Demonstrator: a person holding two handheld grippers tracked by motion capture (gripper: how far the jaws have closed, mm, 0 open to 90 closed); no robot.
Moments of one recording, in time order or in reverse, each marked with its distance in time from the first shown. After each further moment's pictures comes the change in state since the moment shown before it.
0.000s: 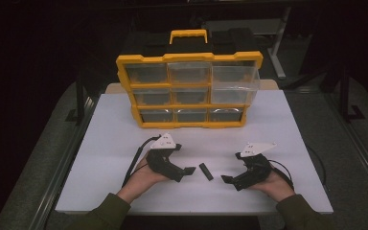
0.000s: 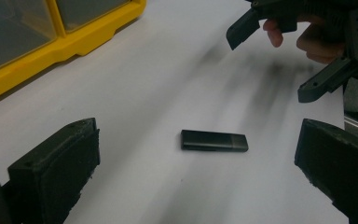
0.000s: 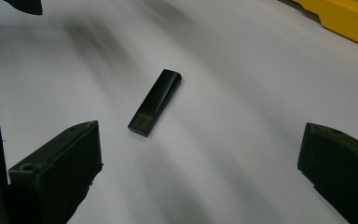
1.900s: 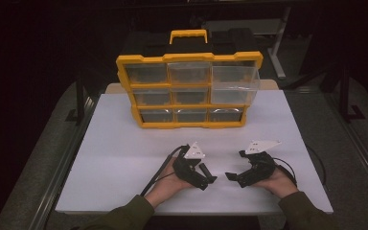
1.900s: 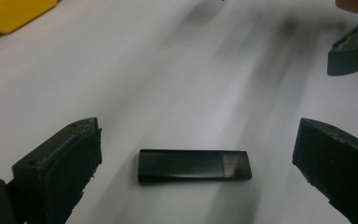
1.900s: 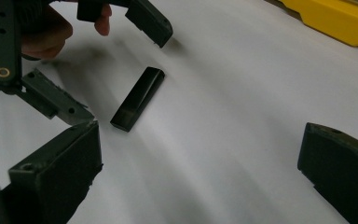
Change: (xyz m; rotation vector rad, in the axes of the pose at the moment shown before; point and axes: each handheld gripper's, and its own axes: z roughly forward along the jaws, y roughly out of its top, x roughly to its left) left arm -0.029 -0.005 0.073 0.122 0.036 0.056; right arm -0.014 -0.004 -0.005 -0.010 -0.001 0.008
